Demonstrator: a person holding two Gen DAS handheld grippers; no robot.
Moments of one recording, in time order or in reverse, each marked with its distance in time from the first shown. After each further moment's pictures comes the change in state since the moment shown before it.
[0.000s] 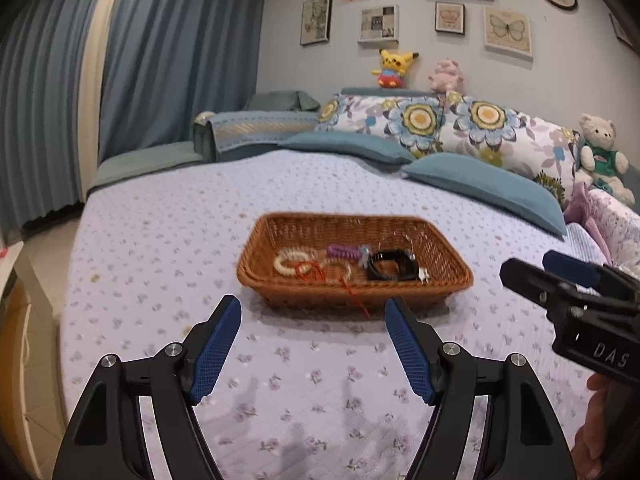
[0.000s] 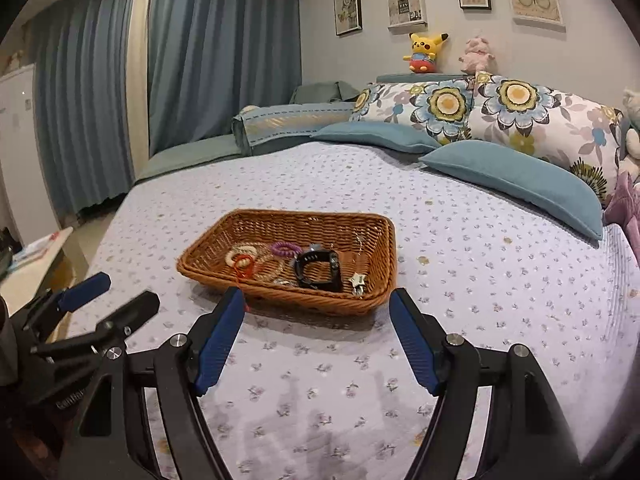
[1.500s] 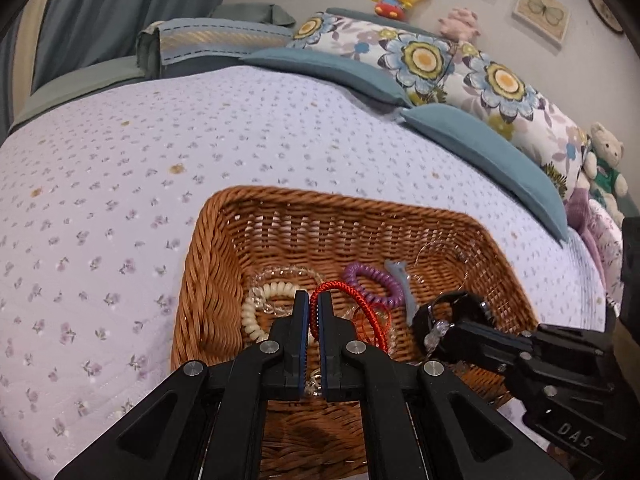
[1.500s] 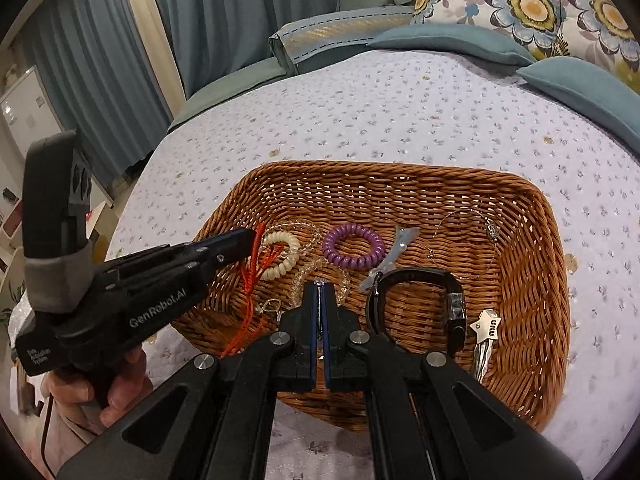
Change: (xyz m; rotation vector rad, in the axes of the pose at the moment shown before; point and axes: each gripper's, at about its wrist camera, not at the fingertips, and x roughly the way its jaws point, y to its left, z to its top) left arm 0.216 0.048 0.063 -0.079 0.309 -0.213; right arm 0.202 0.021 0.045 0.063 0.335 0.292
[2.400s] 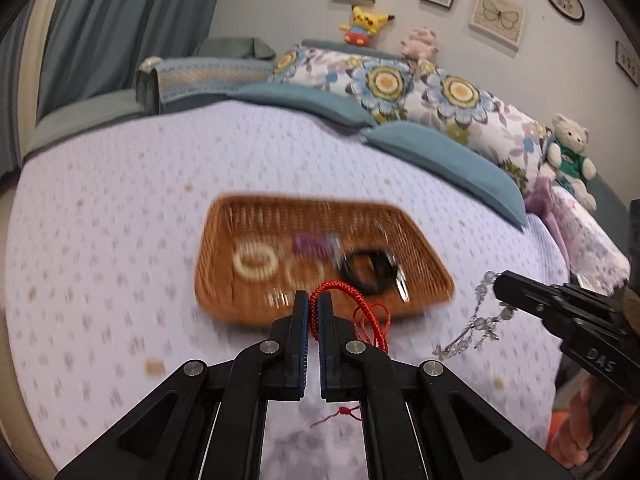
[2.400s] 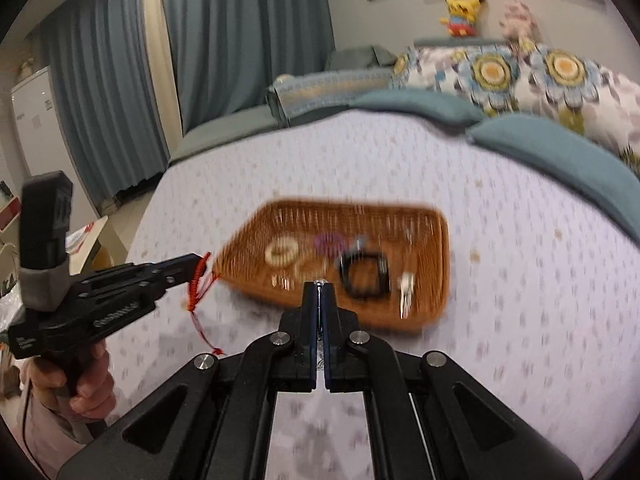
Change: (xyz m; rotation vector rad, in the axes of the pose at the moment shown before) left arm -0.136 -0.039 -0.045 0.059 -0.108 -0.023; right arm -0.156 0.032 -0.039 -0.069 -0.224 -0.105
